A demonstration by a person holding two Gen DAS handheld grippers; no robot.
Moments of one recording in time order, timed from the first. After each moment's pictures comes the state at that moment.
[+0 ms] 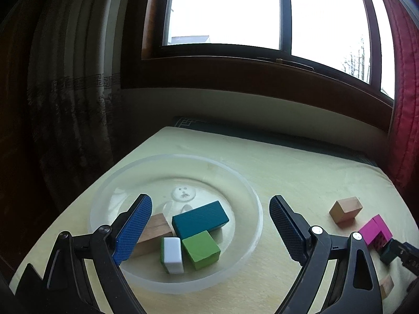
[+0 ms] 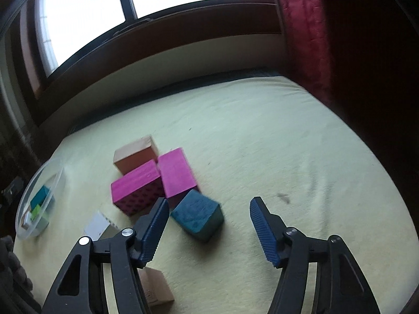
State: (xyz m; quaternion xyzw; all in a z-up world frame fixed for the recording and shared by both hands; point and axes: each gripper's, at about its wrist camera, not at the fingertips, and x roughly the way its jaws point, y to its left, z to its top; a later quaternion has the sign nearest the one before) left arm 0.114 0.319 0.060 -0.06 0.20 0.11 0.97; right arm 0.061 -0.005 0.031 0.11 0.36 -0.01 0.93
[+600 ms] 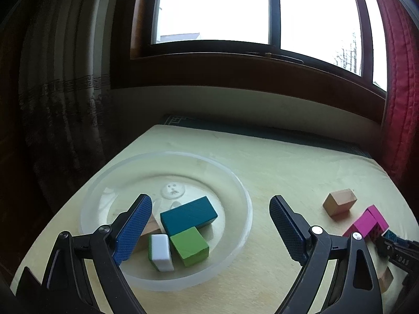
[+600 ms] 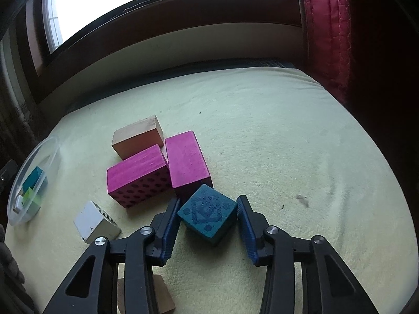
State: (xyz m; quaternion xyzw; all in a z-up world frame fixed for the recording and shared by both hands) left arm 0.117 0.306 0.056 -0.05 0.21 0.08 0.97; right arm 0.078 0.005 0.021 0.07 0.39 0.01 0.92
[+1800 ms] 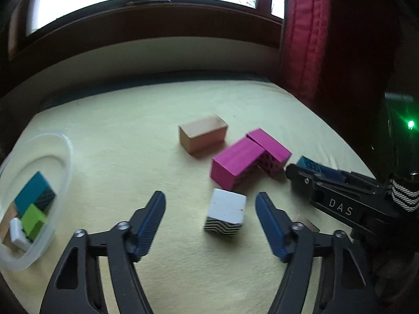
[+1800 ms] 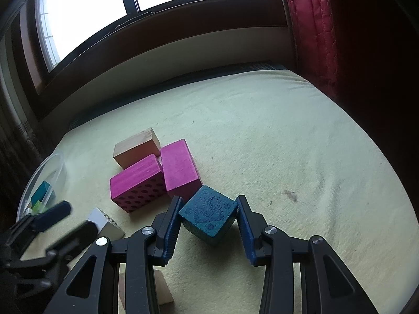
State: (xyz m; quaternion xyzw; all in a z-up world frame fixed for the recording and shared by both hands) left arm 0.131 0.172 0.030 0.03 0.34 -0.19 0.92; right arm 0.066 -0.009 0.024 0.11 0.37 0.00 0.92
